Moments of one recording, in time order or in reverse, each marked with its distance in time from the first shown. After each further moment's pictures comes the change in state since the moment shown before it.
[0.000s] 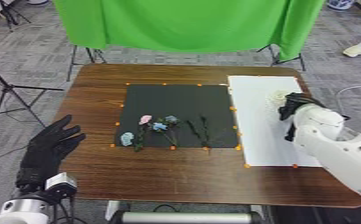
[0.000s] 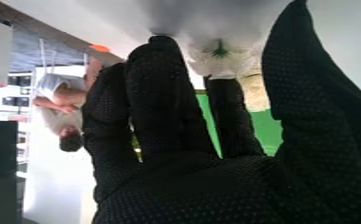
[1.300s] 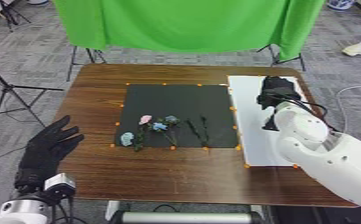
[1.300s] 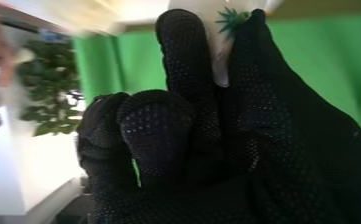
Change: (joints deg) left arm 0.3 -0.2 -0.5 0.0 0.0 0.0 0.0; right arm 4.0 -0.3 -8.6 -7.4 -9.1 16.6 -7.5
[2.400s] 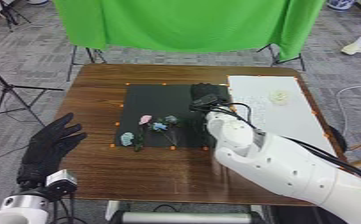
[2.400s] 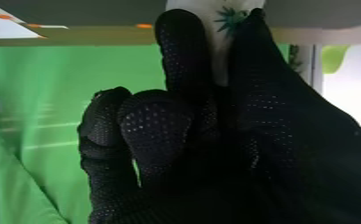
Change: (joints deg) left arm -1.8 0.6 0.2 0.5 0.1 -0.7 -1.5; right arm 9.3 -19.5 -16.5 7.0 -7.3 -2.4 -2.5
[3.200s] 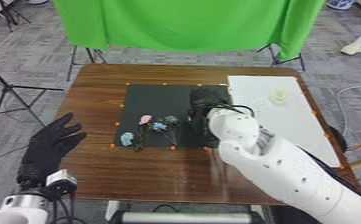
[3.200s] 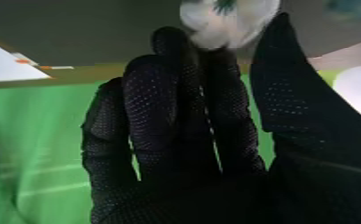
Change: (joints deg) left arm 0.0 0.0 -0.2 0.4 0.0 0.1 -0.1; right arm -11.5 -3.1 17.7 -8.0 0.8 -21.1 -3.2
